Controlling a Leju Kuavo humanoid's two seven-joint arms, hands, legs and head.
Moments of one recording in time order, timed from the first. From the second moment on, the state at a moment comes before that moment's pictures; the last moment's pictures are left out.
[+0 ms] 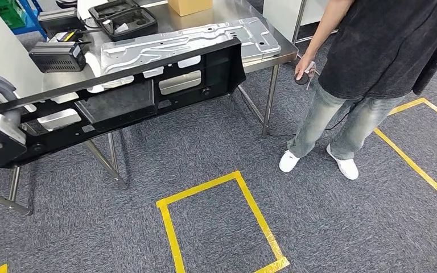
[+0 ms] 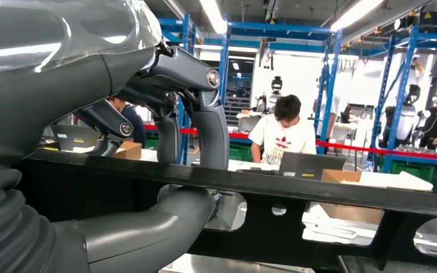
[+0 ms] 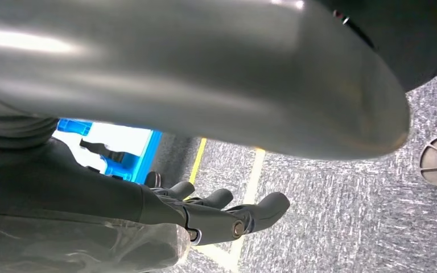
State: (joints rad) left arm -0.95 0.87 -0.75 -2.09 -0.17 0.03 0.63; right arm -0.13 -0.03 1.00 -0.24 -0.94 -0.02 0.56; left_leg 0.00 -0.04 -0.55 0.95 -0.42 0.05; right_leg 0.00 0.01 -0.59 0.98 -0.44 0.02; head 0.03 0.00
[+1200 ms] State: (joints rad) left arm -0.98 0.86 -0.77 -2.09 -0.14 0.00 0.63; right arm -0.14 -0.02 1.00 -0.24 -0.94 -0.02 0.56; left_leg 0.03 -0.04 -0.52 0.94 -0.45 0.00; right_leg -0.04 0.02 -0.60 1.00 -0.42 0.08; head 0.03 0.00
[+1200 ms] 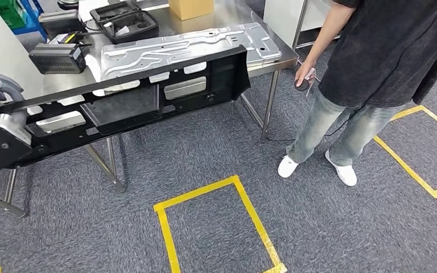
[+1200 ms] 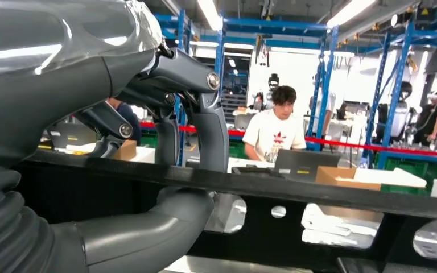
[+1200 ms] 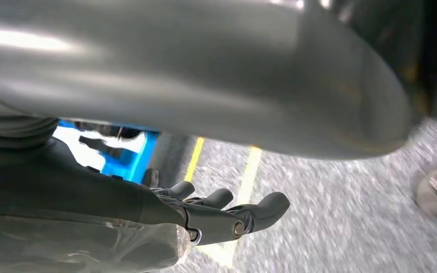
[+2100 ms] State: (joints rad) left arm -1.00 0.85 -0.77 -2.08 -0.12 0.01 0.62; right arm -0.13 -0.02 1.00 -0.24 -0.95 -0.03 0.57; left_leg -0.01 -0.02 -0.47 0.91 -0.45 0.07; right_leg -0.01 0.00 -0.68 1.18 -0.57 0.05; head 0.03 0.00
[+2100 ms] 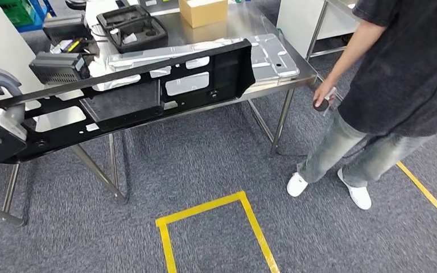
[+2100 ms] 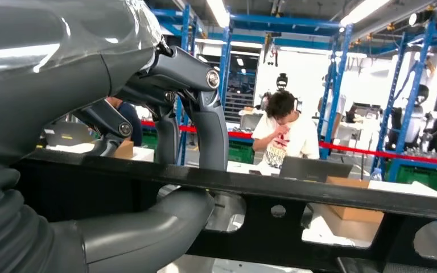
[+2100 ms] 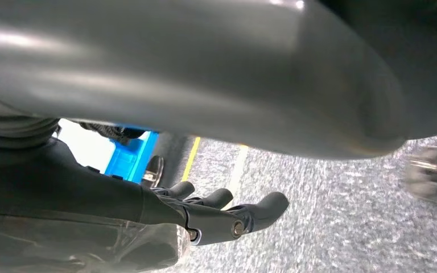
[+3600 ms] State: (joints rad) left arm -0.90 0.90 -0.72 -2.09 -0.10 0.05 0.63; right arm -0.13 -0.01 1.00 -0.24 -0.93 -0.04 0.54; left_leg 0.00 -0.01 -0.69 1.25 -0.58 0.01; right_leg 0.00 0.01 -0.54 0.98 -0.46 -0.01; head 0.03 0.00
